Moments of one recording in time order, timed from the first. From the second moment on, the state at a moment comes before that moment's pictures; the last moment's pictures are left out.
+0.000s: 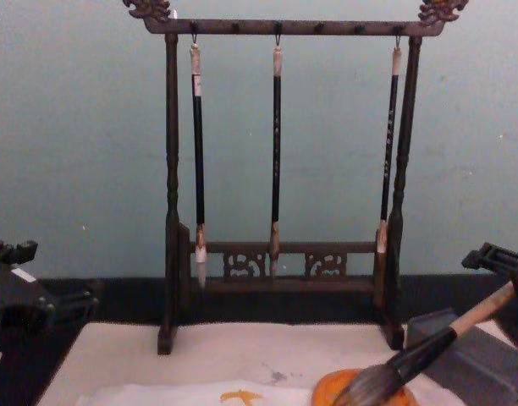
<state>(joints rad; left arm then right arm) -0.20 0.60 0.45 -1.41 -0.25 -0.12 0.03 0.34 0.33 -0.19 -1.21 1.21 0.38 0.10</state>
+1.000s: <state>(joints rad) -0.20 0.60 0.45 -1.41 -0.25 -0.12 0.03 0.33 0.33 -0.19 -1.21 1.21 0.38 0.10</state>
